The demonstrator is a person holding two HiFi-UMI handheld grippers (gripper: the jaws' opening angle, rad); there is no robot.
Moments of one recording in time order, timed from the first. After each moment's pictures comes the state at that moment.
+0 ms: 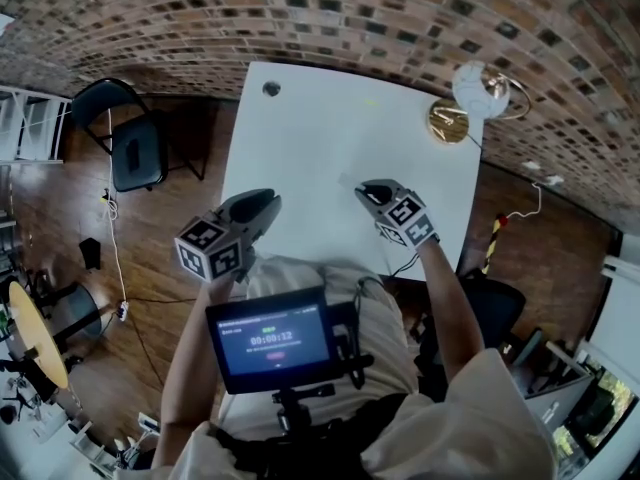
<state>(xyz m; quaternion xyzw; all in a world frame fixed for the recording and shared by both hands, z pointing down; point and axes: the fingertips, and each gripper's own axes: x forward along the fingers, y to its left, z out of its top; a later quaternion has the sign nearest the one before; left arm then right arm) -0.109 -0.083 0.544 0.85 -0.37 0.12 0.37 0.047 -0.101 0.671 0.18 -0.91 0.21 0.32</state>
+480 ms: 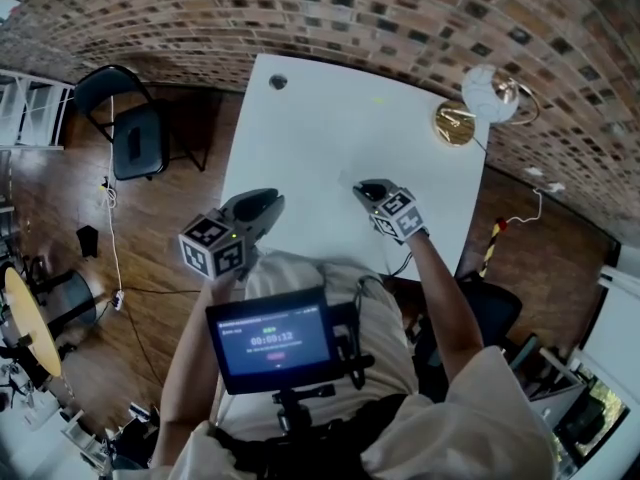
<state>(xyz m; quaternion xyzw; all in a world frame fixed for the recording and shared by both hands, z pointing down) -0.111 -0.072 0.554 0.84 -0.38 0.12 0.38 0.039 -0.094 0.737 0.17 -0.89 0.25 0.33</state>
